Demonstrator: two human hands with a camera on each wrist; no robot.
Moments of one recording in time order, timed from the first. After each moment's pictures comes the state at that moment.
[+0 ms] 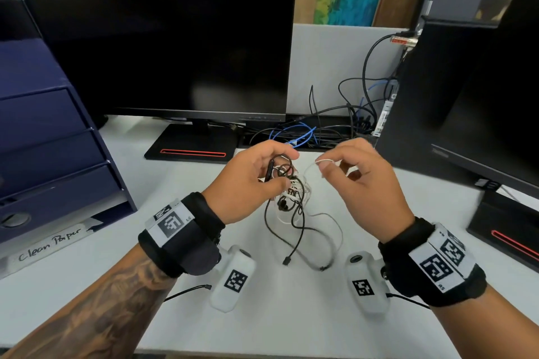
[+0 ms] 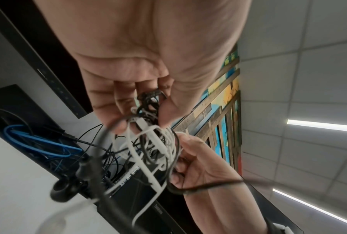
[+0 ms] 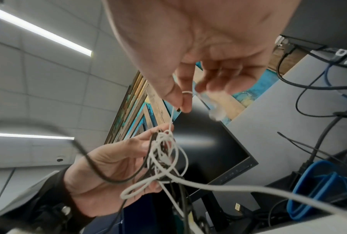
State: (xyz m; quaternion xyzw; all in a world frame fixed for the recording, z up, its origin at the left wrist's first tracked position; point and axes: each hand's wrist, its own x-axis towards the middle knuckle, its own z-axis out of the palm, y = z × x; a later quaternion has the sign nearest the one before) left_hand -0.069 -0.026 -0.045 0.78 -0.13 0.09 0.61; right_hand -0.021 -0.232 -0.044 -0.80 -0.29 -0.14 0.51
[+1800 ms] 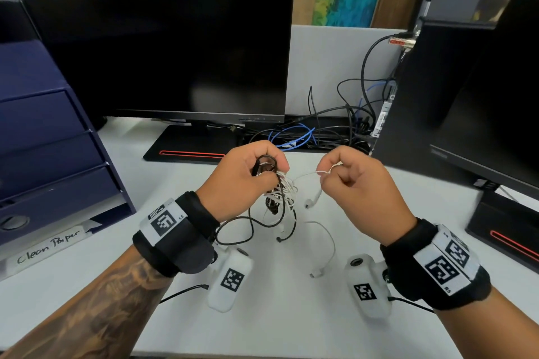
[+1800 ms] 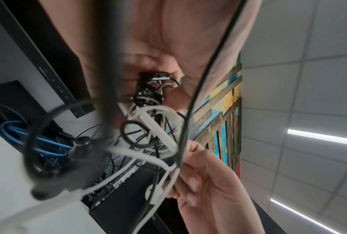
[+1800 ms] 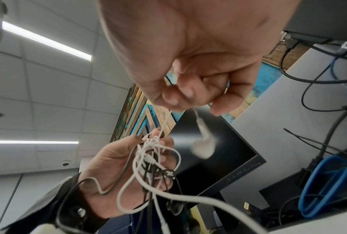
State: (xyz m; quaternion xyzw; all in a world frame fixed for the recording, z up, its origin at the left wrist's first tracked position) left_hand -0.072 -0.022 -0.036 0.81 -0.11 0.14 0.56; right_hand -0.025 -0.235 -0.042 -0.79 -0.29 -0.05 0.53
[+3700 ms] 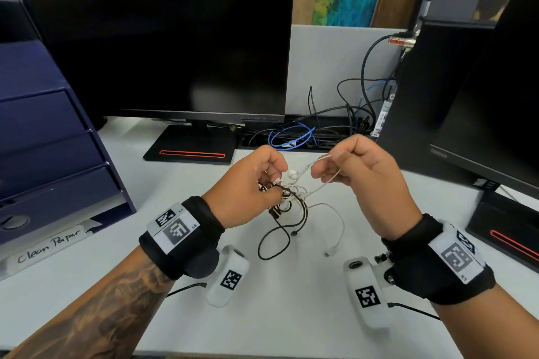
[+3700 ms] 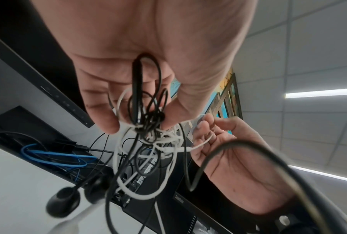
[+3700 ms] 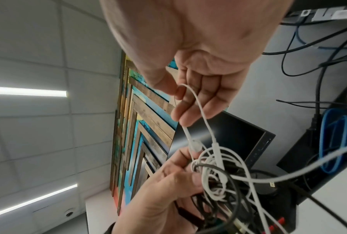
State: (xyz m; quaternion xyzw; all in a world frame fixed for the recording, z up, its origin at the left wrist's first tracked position) left_hand -0.068 -0.021 -0.053 0.86 -0.12 0.10 0.49; right_hand -0.028 -0.232 -0.029 -0.68 -0.25 0.01 0.69
